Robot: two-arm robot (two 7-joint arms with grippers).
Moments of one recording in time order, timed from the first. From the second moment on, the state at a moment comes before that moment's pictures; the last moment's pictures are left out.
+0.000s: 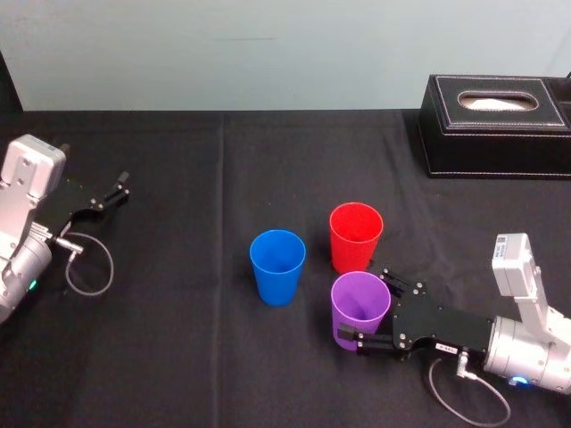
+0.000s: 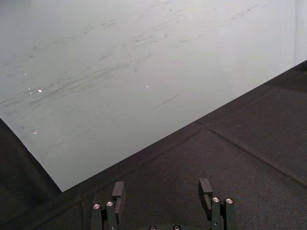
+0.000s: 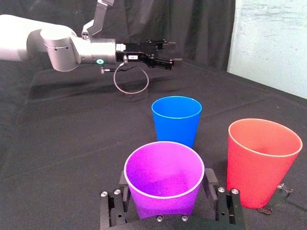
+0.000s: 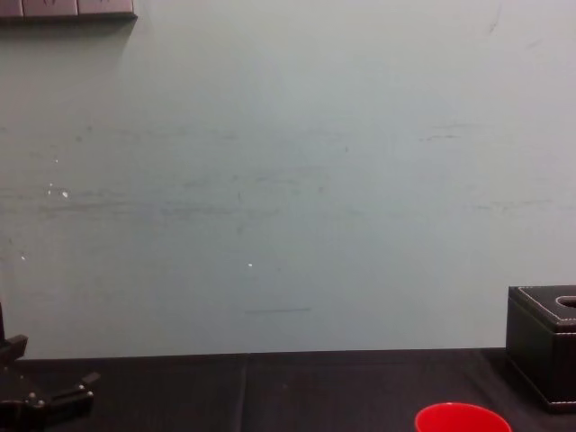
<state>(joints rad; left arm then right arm) -0.20 0.60 0.45 -1.41 -0.25 -0.12 0.03 0.08 0.64 -0.45 -1.44 0.51 -0.25 0.81</state>
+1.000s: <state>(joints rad) -0.20 0.60 0.45 -1.41 -0.25 -0.12 0.03 -0.04 0.73 -0.37 -1.59 0.52 -0.24 0.72</state>
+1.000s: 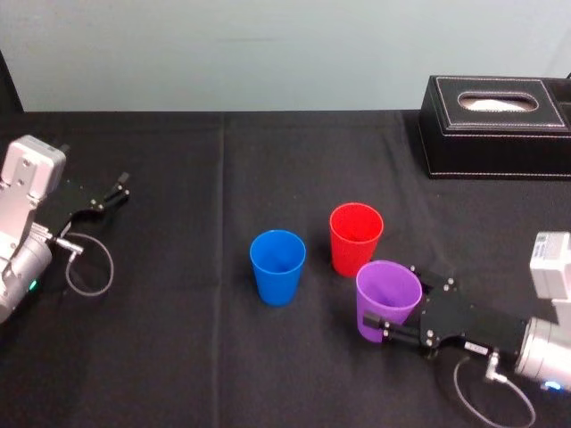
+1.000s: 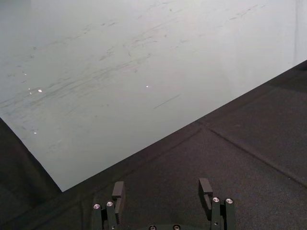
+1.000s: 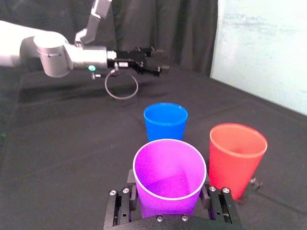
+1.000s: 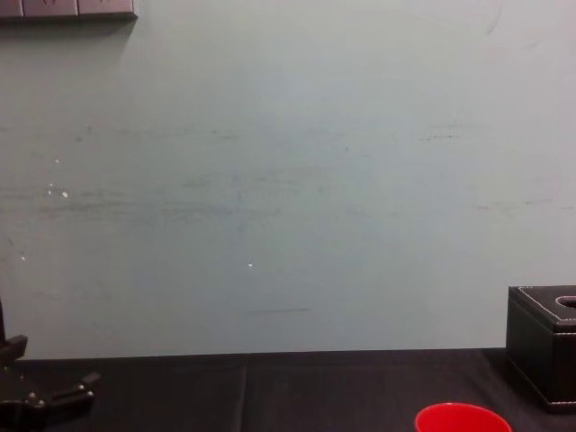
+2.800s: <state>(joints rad) -0.20 0.60 0.45 -1.41 -0.25 -0.12 0.03 0.26 0.65 -0.42 -1.57 0.53 0.01 0.62</state>
